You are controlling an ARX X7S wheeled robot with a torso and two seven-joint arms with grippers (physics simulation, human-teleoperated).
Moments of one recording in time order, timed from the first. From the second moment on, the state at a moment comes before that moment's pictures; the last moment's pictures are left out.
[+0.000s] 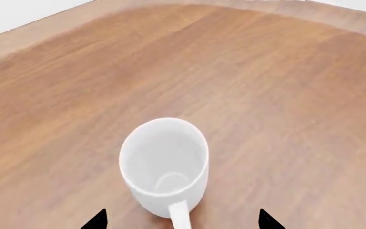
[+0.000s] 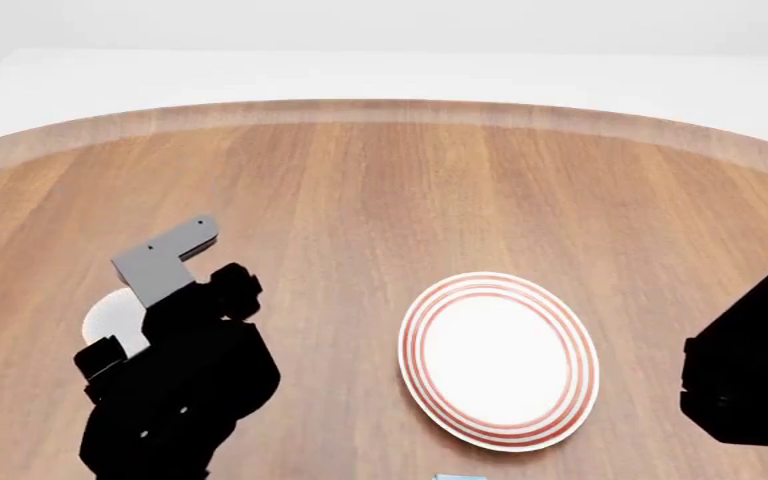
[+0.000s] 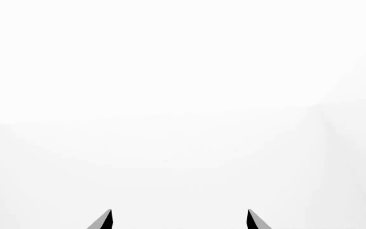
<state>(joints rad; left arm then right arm) -0.61 -0.10 0.14 0.11 -0.78 -0.83 -1.40 -0.05 0.37 0.09 -0.91 0.28 -0.20 0.32</state>
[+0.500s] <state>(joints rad) -0.60 -0.11 0.14 -0.06 -0.75 -0.69 -1.33 -0.05 0.38 0.08 -0.90 0.27 -0.21 0.33</state>
